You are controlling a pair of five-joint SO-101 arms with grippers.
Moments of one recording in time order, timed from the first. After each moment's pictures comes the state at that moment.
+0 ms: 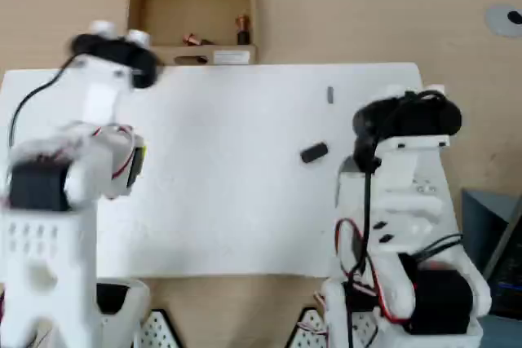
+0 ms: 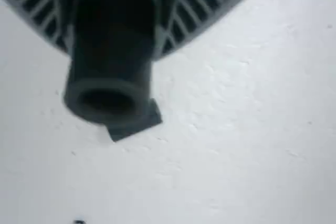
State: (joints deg) left arm 0.4 -45.0 15.4 90.7 -18.9; right arm -5.2 -71.0 30.3 89.6 -11.9
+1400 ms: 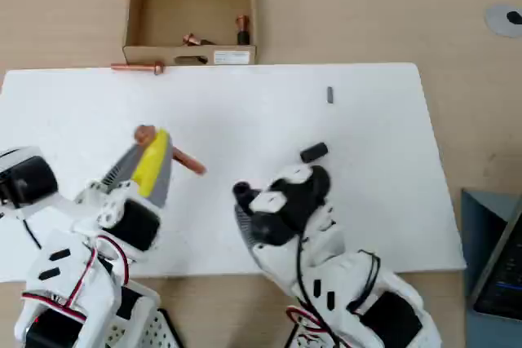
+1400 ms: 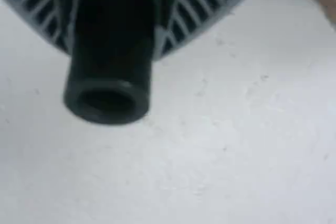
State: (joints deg) left arm 18.7 -104.0 59.4 50.2 28.6; right arm -47.6 -103.7 69.2 68.8 -11.5
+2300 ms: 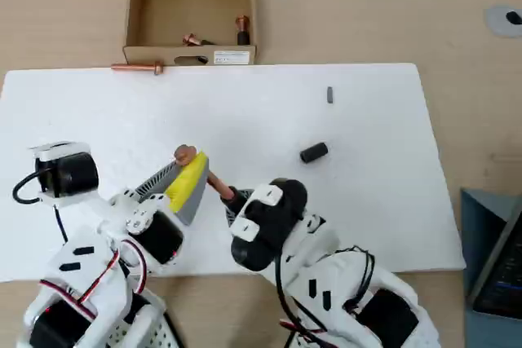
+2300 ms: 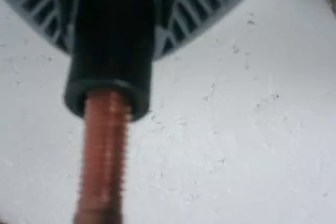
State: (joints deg) left arm 28.9 -104.3 62.9 53.8 30.3; right arm -50.5 -103.6 69.6 65.9 -0.6
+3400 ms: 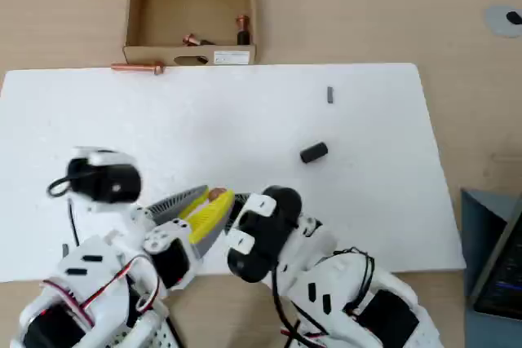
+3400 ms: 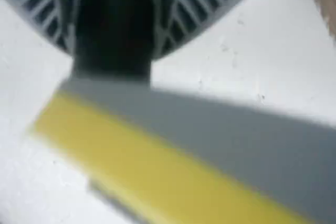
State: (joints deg) left arm 36.2 -104.3 59.6 67.8 22.0; right arm -52.0 -103.6 69.5 65.6 1.5
